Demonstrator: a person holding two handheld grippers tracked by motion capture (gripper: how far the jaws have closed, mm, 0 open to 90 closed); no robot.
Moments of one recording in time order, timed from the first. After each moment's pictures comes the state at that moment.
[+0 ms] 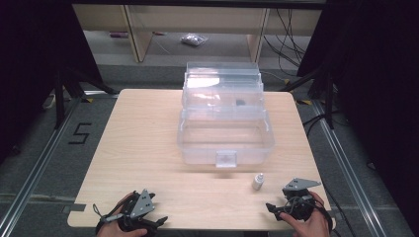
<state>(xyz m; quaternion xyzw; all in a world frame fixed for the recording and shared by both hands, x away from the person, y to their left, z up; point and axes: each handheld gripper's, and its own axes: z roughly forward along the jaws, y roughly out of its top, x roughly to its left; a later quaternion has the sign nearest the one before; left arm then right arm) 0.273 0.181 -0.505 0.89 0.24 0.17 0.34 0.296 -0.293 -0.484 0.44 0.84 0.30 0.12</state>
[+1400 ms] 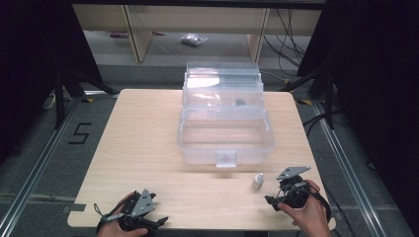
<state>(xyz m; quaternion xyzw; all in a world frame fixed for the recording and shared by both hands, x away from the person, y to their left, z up) 0.274 0.180 -0.507 0.89 0.24 0.17 0.34 0.318 -0.275 -0.454 0.42 0.87 0.23 0.11</state>
